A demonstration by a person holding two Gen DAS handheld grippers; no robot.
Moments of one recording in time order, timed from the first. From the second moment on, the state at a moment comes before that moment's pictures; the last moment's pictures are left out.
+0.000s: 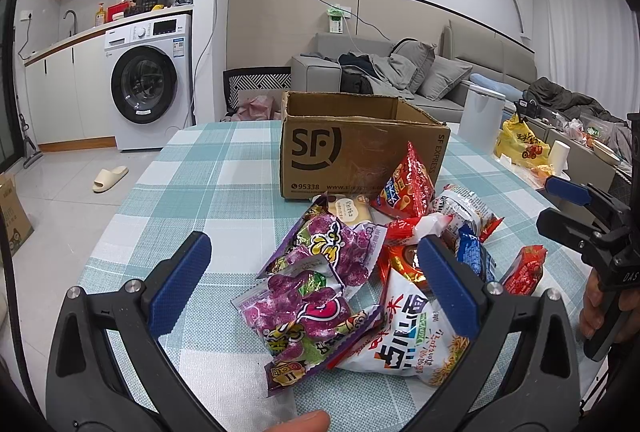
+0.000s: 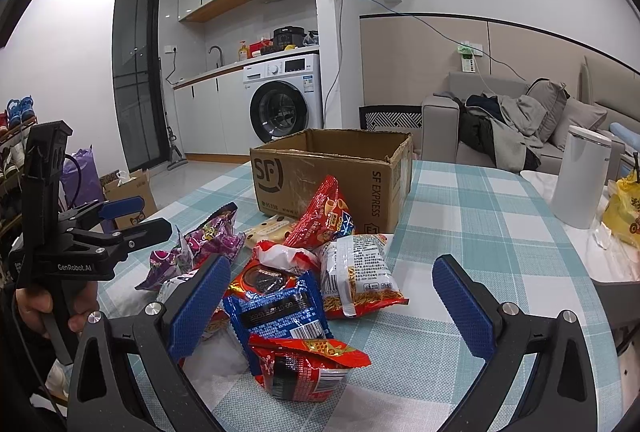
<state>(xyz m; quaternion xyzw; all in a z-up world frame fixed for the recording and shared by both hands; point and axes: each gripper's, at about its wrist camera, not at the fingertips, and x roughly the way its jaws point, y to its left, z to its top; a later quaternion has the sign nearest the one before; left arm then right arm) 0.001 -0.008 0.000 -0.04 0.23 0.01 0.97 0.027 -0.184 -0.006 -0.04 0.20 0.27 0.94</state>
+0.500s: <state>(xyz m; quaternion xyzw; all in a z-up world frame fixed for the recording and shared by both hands) 0.002 -0.007 -0.001 -0.04 0.23 0.01 0.97 0.027 -0.184 -0.006 -0.04 0.20 0.27 0.94</state>
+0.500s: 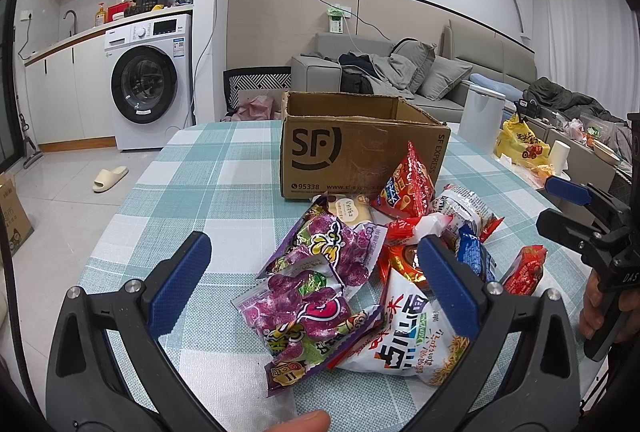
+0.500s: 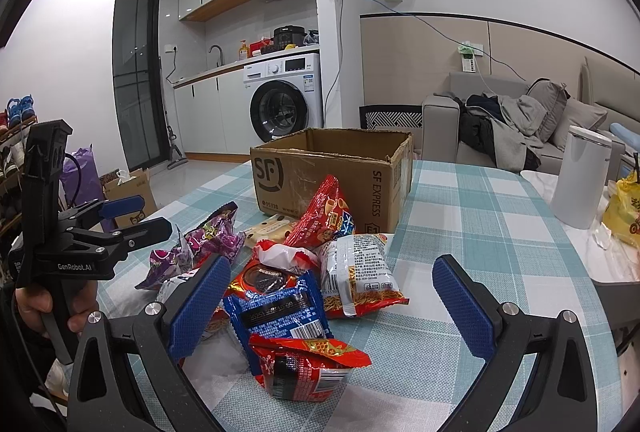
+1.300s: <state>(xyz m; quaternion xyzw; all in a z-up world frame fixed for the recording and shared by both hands) 0.004 -0.007 -0.005 -0.04 0.23 0.01 0.97 0.038 -0.184 -0.013 -0.03 0.23 0.26 0.94</state>
